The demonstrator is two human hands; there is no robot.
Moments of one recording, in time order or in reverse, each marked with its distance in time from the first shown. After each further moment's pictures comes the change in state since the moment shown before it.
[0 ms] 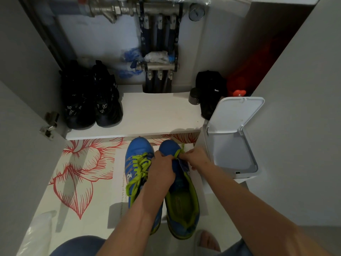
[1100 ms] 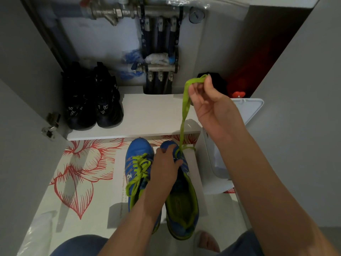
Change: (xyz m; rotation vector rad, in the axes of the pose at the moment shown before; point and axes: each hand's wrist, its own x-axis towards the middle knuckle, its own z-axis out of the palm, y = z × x) left_hand 0.004 0.011 -0.001 -0.172 0.154 0.005; right_hand -0.102 -0.134 -0.056 1.381 -0.328 -0.446
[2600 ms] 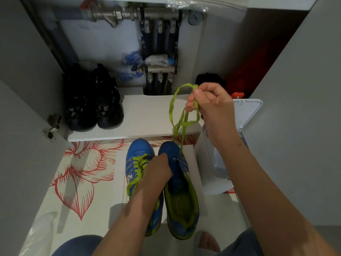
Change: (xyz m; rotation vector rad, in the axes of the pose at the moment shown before) left_hand 0.000 0.002 -0.027 0.234 -0.359 -0.156; right_hand 0.009 0.005 -0.029 -0.739 -0.107 -0.351
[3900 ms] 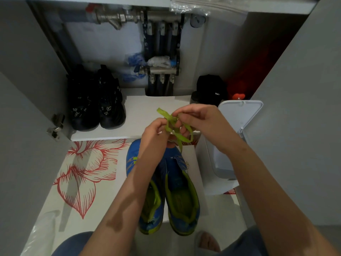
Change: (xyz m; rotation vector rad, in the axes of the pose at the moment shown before) left_hand -0.025 0.011 -0.058 -1.255 0.312 0.265; right_hand -0.014 -0.007 -0.002 -0.476 -0.399 0.172
